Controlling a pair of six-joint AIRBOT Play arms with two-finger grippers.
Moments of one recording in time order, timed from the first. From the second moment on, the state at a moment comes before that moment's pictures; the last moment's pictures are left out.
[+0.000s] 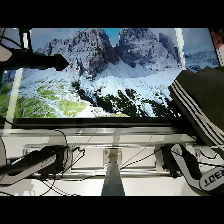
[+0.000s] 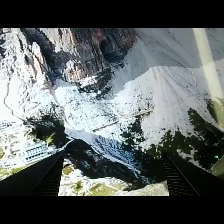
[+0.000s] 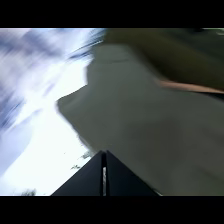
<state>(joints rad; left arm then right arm) 0.01 -1.17 1.27 1.10 -1.13 -1.25 -0.72 -0.87 1.47 -1.30 1.49 1.69</state>
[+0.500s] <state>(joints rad) 0.01 -1.17 1.27 1.10 -1.13 -1.25 0.16 -0.97 1.47 -1.41 1.19 1.33</state>
